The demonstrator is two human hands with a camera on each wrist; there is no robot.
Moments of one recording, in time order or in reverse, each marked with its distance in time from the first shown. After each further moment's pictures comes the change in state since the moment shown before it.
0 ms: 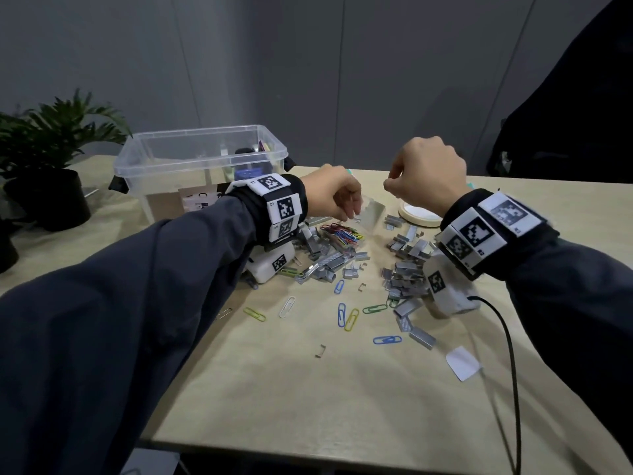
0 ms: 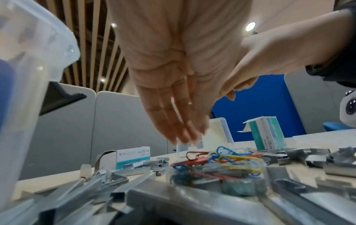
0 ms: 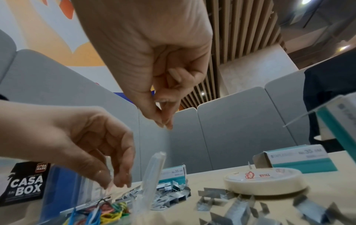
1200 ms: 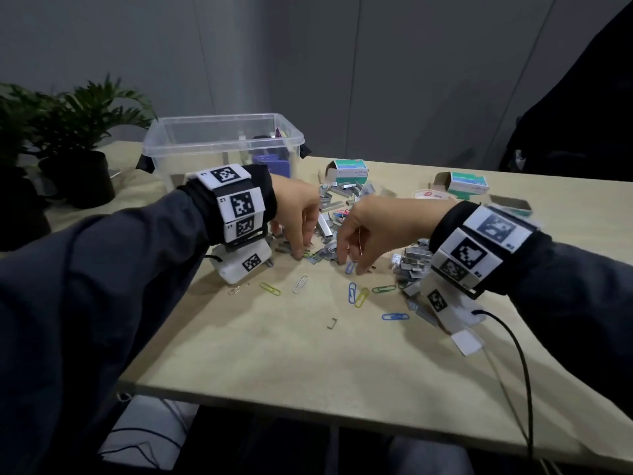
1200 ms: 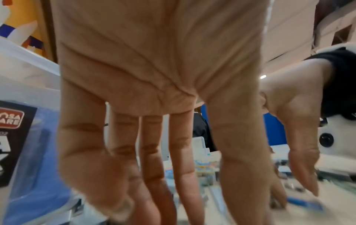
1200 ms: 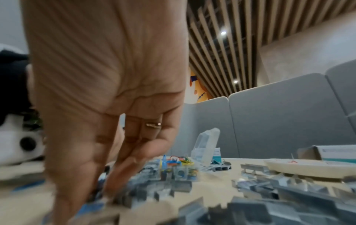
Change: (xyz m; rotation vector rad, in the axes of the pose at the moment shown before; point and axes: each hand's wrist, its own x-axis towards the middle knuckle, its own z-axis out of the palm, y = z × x) left_hand -0.069 -0.002 -0.013 0.150 -0.398 -0.384; right_hand -0.046 -0.042 0.008 0.125 -0.857 -0.650
